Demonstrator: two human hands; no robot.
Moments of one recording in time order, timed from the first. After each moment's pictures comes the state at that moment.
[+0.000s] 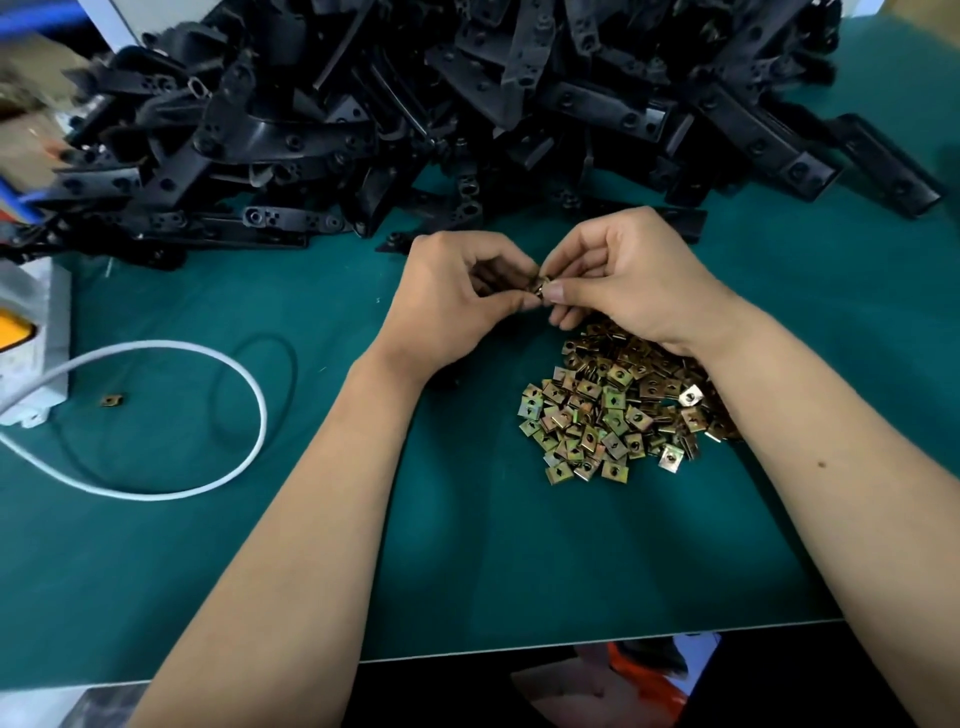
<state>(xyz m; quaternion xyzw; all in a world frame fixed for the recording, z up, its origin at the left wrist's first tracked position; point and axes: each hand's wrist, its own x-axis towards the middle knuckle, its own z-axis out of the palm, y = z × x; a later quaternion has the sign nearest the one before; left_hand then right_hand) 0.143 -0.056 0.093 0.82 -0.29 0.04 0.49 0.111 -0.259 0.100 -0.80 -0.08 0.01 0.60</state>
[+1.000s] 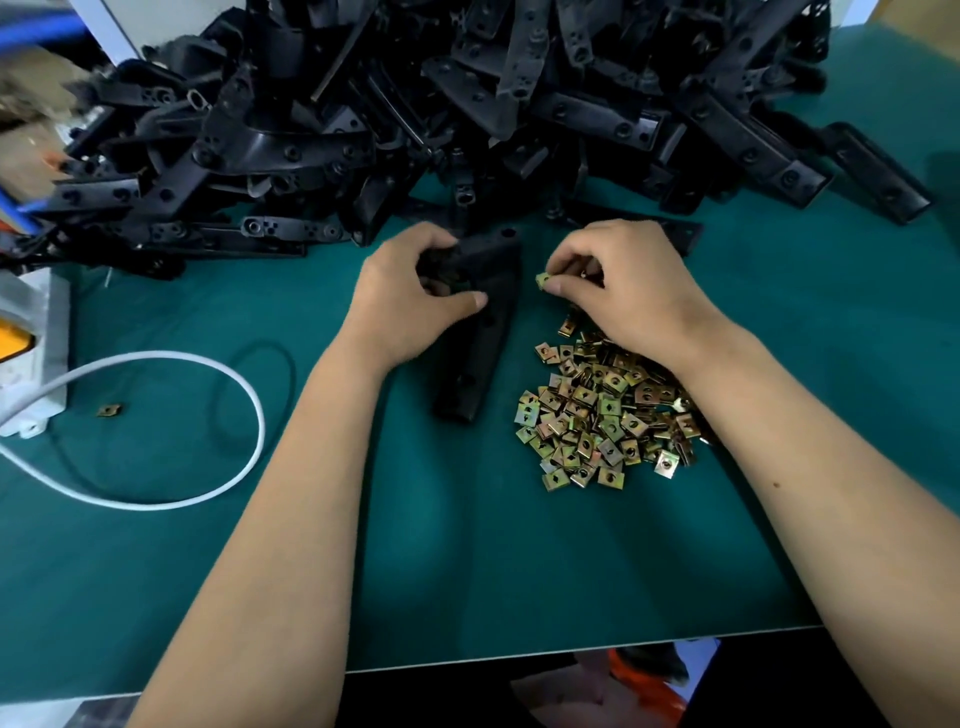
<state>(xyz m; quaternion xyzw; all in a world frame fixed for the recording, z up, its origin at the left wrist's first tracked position) 0.156 -0.027 0.093 0.88 -0.12 0.03 0.45 0.115 -0.259 0.096 -0.94 -0.10 -0.15 0.29</state>
